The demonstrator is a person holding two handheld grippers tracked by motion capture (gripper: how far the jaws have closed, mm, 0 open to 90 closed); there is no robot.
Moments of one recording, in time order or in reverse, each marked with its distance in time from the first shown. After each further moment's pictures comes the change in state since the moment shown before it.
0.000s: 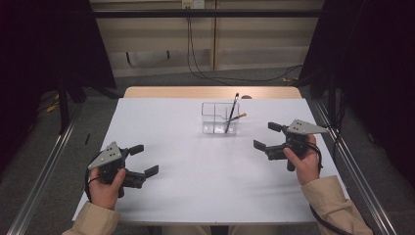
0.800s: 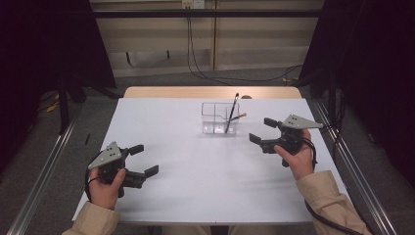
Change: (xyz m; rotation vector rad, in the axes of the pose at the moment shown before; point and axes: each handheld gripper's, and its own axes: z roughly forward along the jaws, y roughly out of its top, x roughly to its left) left arm 0.000 0.000 0.000 -0.003 0.000 -0.002; right arm -0.002 0.007 0.016 -0.012 -0.033 0.028
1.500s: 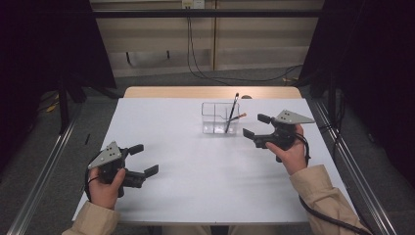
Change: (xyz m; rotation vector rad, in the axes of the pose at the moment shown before) left arm 0.001 0.000 0.000 0.002 0.000 0.001; right arm 0.003 0.009 0.019 -0.002 -0.002 -0.004
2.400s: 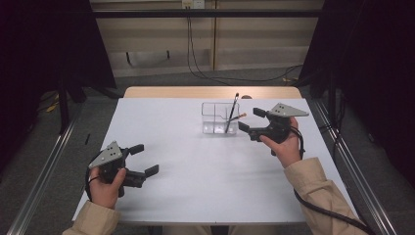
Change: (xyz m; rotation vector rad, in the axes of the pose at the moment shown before) left arm 0.001 -0.001 0.001 -0.002 -0.002 -0.004; right arm -0.001 0.014 0.018 -0.007 -0.010 -0.008
